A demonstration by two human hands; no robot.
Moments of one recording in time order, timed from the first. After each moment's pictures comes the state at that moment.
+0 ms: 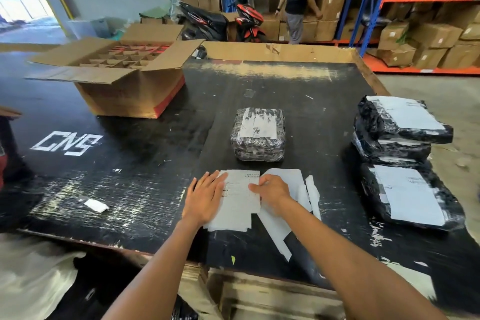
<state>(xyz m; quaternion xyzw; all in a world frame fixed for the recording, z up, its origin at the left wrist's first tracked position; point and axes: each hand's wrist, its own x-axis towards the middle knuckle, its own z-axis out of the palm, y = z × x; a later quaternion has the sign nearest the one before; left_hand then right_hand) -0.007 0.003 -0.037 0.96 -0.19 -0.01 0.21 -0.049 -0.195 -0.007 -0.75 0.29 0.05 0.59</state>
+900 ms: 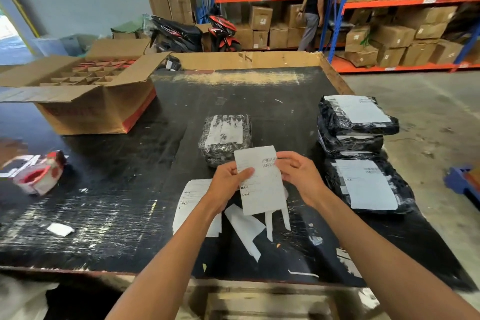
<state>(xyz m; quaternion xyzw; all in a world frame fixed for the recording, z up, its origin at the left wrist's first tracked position) -0.041 -0.126 0.045 0.67 -0.14 -0.21 0.70 -0.112 -0.316 0.045 -0.65 0.14 -0.11 0.74</state>
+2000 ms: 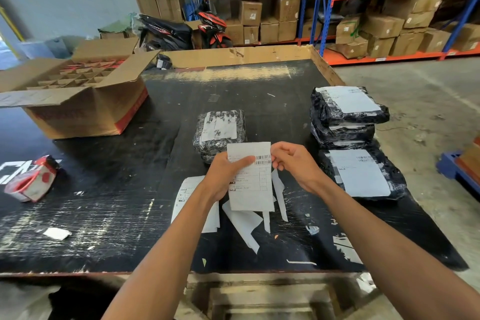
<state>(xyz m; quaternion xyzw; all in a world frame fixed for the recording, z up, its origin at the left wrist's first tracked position) -0.041 -0.130 0.069 0.65 -0.13 -0.27 0.70 -0.118 -0.319 0.066 -0.72 0.05 -0.10 0.69</state>
